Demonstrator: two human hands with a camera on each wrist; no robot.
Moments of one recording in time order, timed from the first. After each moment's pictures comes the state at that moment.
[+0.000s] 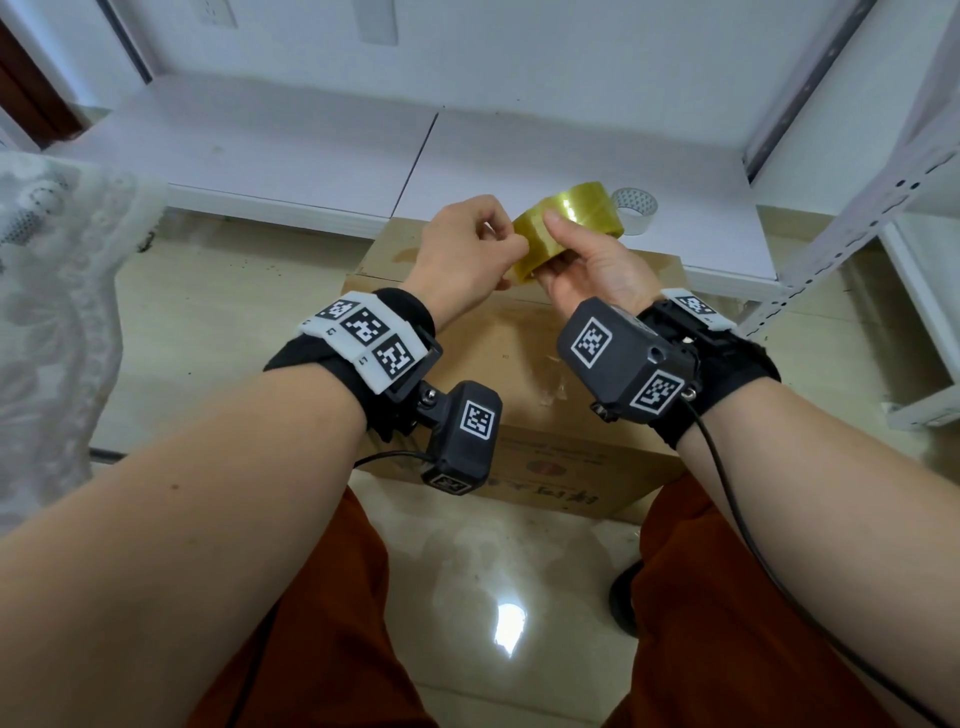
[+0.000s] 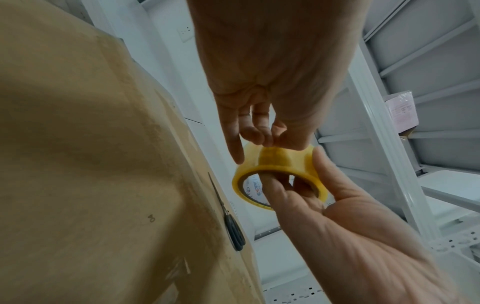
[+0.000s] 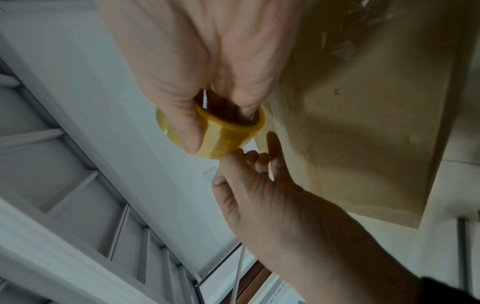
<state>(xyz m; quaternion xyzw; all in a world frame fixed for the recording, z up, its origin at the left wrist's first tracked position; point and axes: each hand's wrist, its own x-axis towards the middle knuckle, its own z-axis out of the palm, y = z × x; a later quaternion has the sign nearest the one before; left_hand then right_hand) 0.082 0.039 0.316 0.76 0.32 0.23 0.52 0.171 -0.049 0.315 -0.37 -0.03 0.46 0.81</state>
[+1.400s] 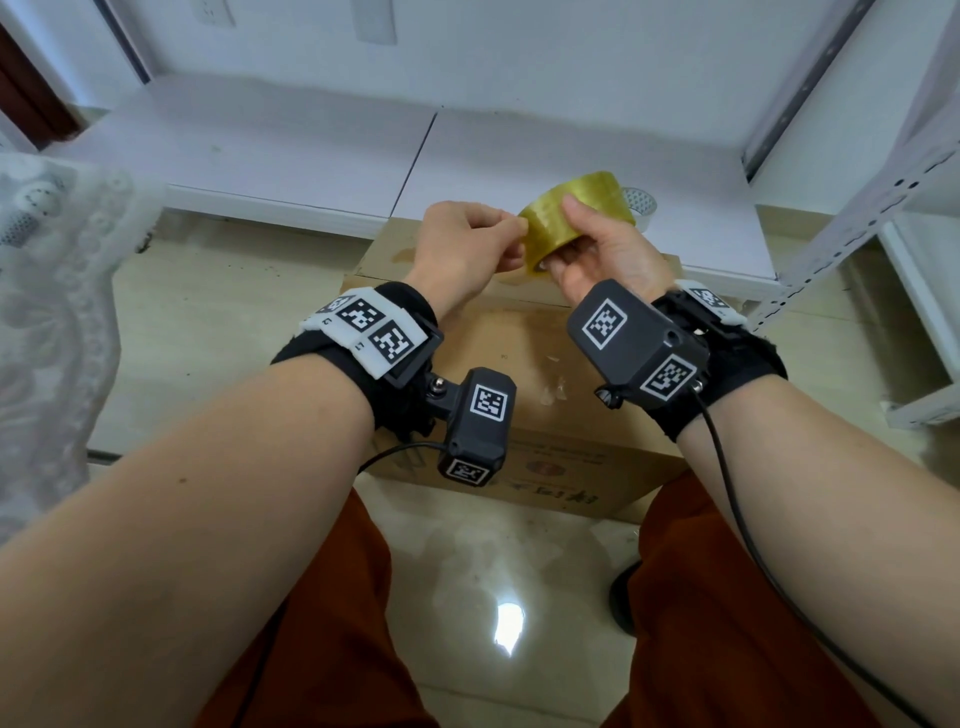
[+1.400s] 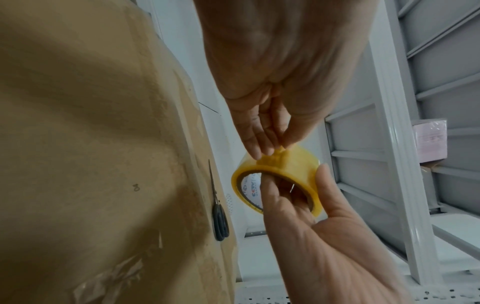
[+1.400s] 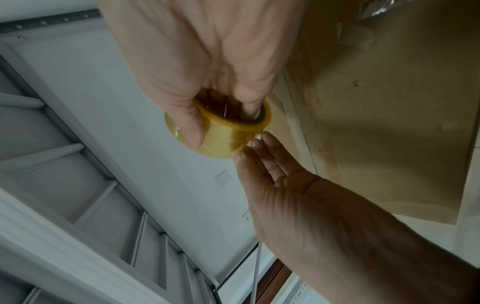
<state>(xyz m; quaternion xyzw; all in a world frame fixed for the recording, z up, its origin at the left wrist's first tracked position) 0.087 0.037 0.319 0.66 0.35 0.25 0.62 0.177 -0.052 0.328 -0.38 0.00 0.46 0.80</state>
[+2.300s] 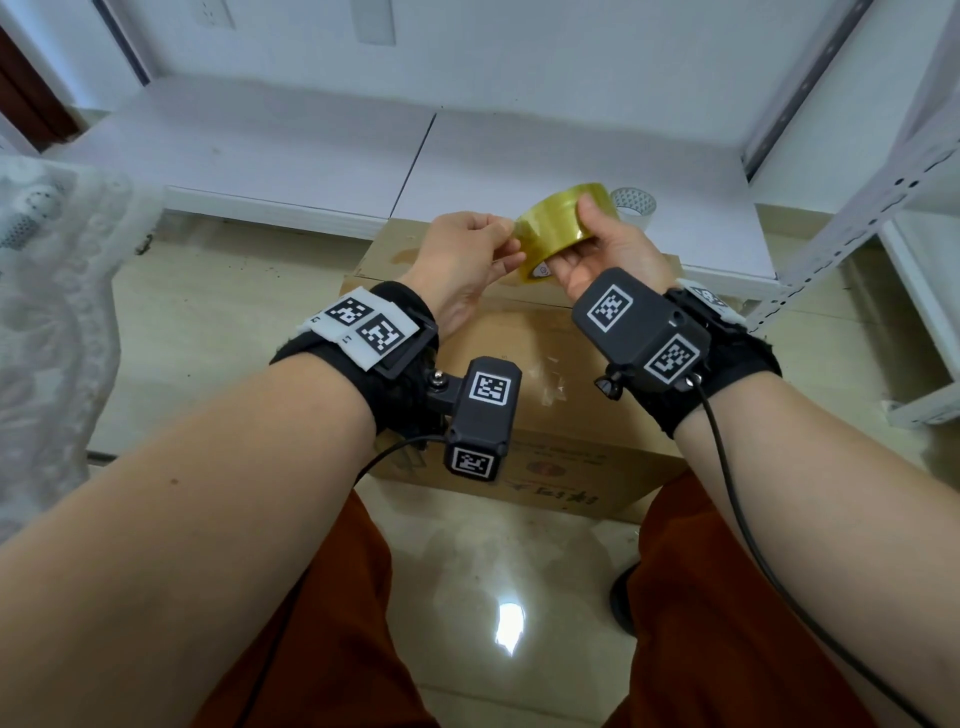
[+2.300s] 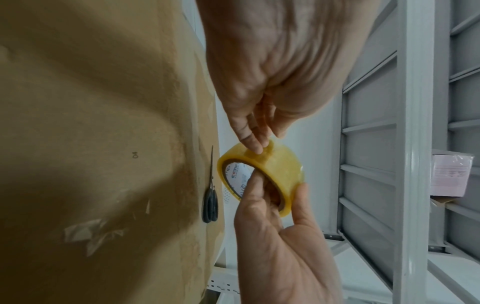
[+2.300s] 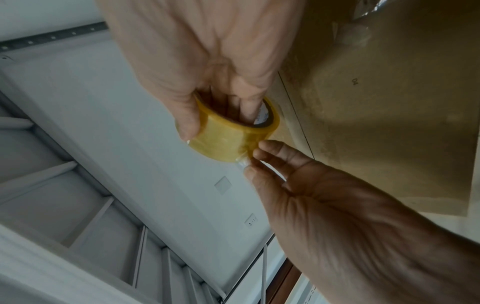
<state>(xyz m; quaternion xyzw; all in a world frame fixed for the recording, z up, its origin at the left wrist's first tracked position) 0.092 0.032 0.319 0.52 0.35 0.25 0.74 0.188 -0.052 0.319 -0.40 0.03 0.45 0.80</state>
